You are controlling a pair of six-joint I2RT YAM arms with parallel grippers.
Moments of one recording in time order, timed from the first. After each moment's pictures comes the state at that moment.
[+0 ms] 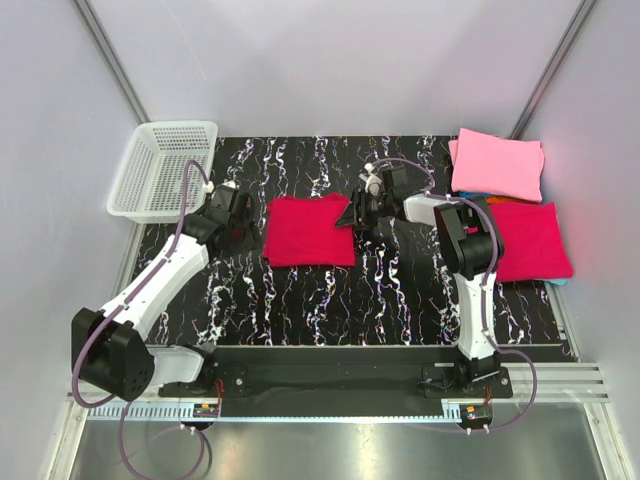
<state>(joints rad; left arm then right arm) -0.38 1.28 1.05 -0.75 -0.18 -0.62 0.31 2.21 1.40 0.01 -0.81 0.49</state>
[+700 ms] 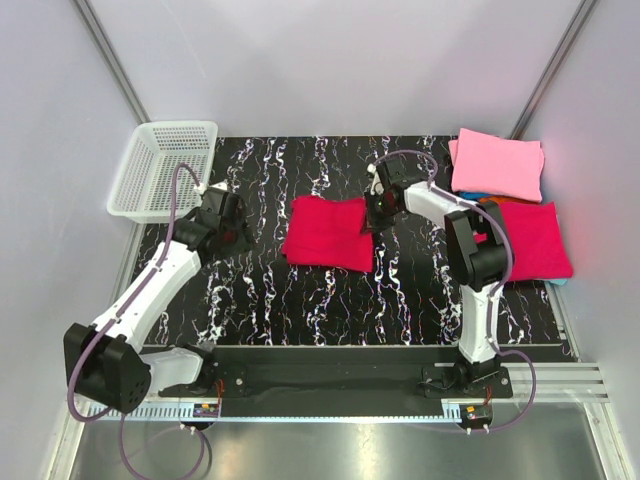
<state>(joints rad) -0.34 1.21 1.02 -0.77 -0.17 -0.59 0.36 2.09 1.49 -0.49 -0.32 0.30</state>
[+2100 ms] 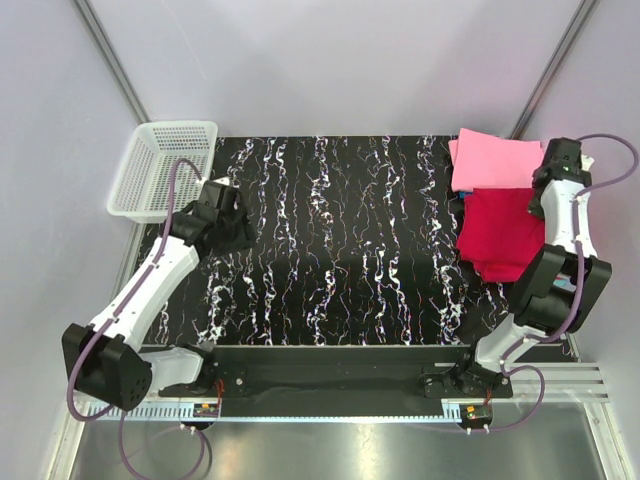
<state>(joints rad) -0.33 1.22 1.09 -0.83 -0.11 -0.55 -0.37 1.68 1.49 -0.79 0.43 0.16</state>
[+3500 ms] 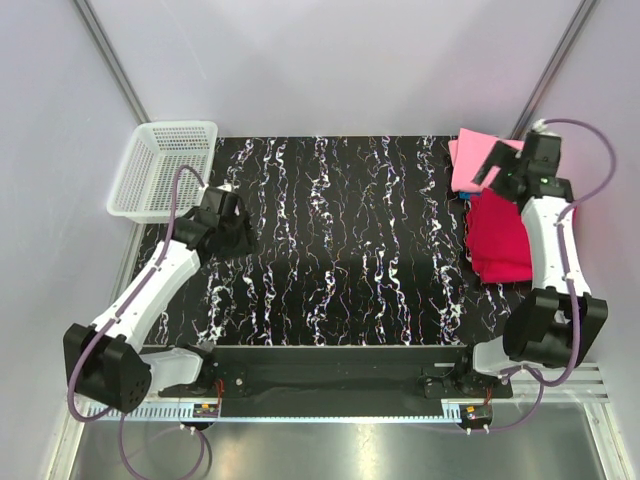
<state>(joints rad) -0.33 1.22 1.05 -0.81 -0.07 -0.56 -0.25 1.46 1.41 -0.60 0.08 0.31</state>
